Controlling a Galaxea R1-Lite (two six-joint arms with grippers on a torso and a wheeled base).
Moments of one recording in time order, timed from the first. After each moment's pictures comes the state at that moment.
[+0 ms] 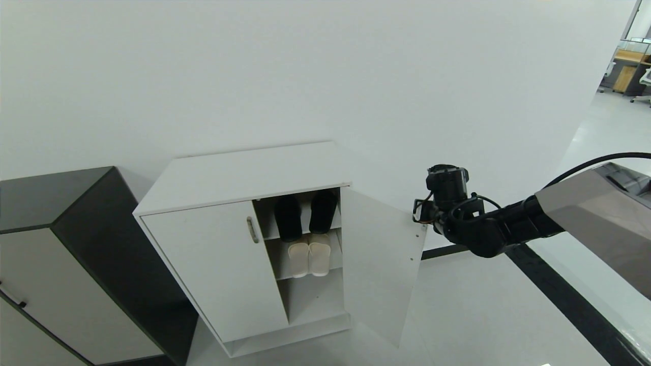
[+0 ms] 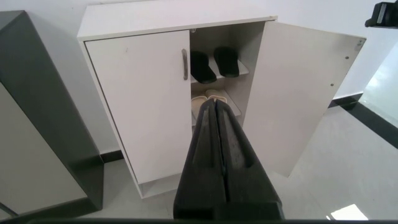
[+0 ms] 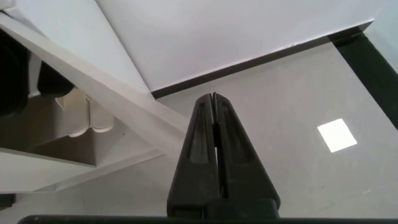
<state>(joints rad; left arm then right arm) 0.00 0.00 0.00 0.00 -0.04 0.00 0.45 2.24 -1.40 -0.47 -0.48 0.29</state>
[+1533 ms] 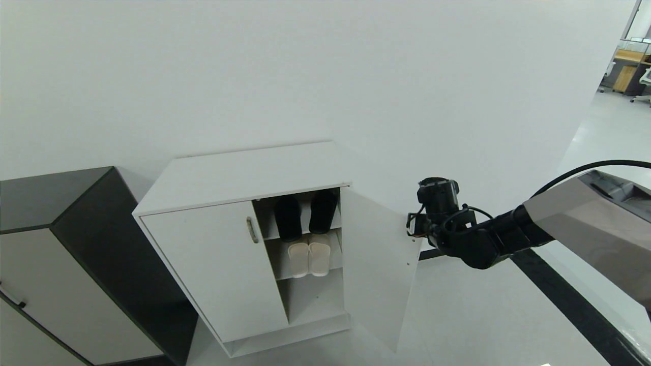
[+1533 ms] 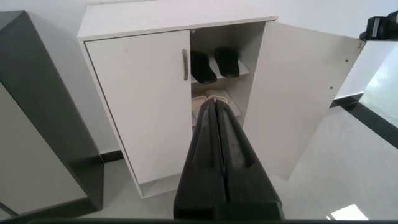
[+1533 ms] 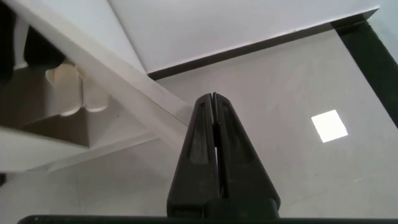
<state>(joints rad) 0.00 0.00 0.00 0.00 -0.03 0.00 0.50 2.25 -1.34 -0.46 -0.48 0.29</state>
